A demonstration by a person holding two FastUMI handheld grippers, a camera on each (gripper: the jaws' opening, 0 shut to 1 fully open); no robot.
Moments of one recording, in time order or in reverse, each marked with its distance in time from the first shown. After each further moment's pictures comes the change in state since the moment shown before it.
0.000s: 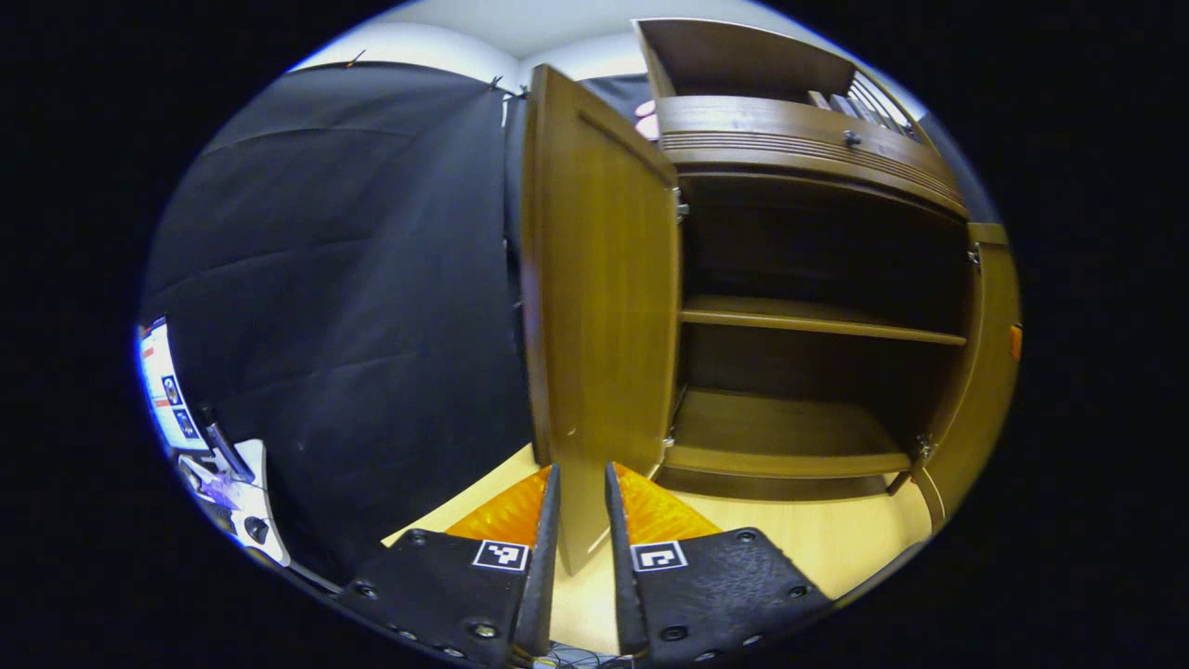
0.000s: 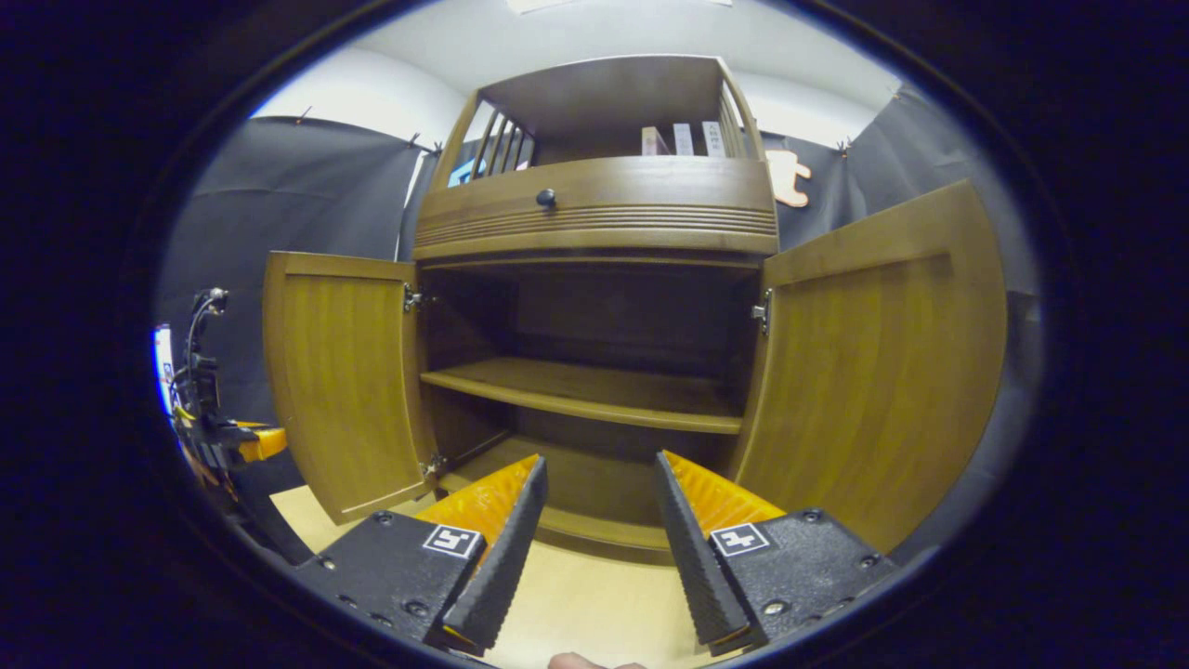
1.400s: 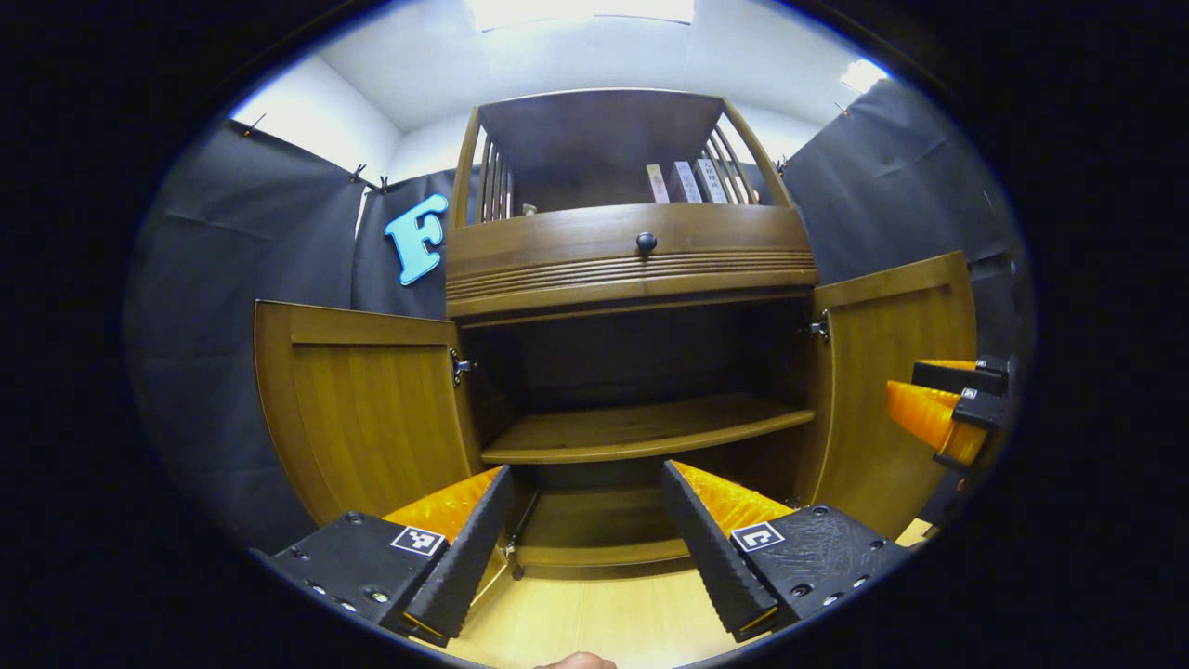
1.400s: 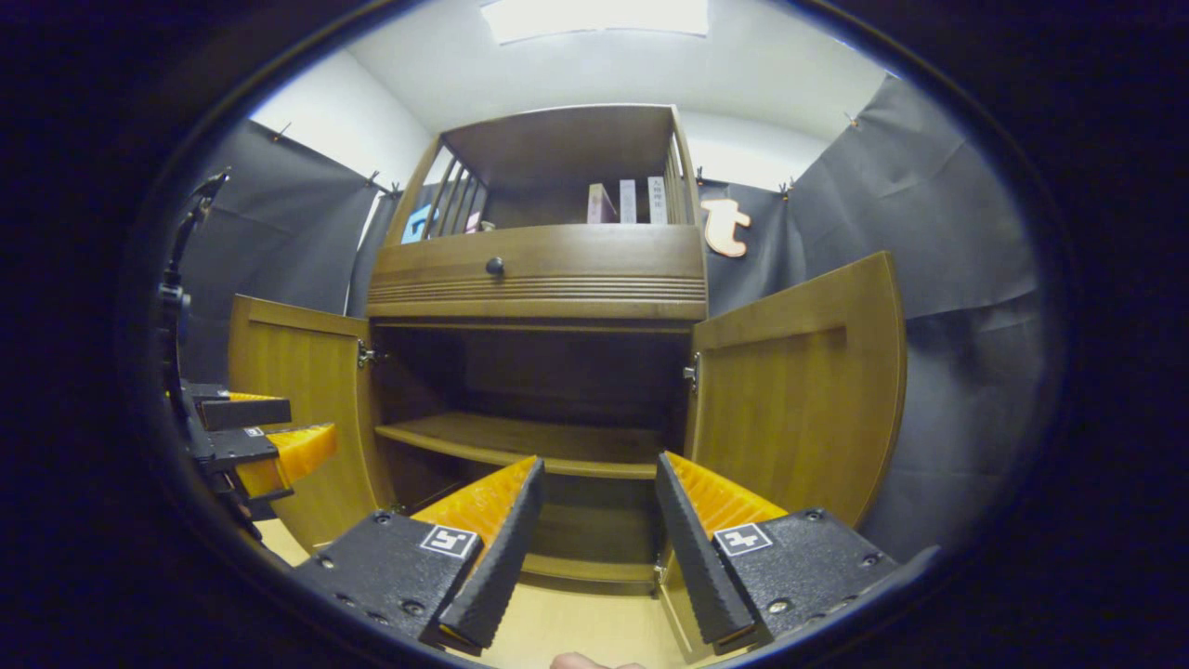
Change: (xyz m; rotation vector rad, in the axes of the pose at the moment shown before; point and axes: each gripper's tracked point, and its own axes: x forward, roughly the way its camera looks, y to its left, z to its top) left arm -0.052 -0.164 0.128 0.102 -0.318 -0.362; right arm -0.024 -0.019 0.040 0.010 -0.170 -0.178
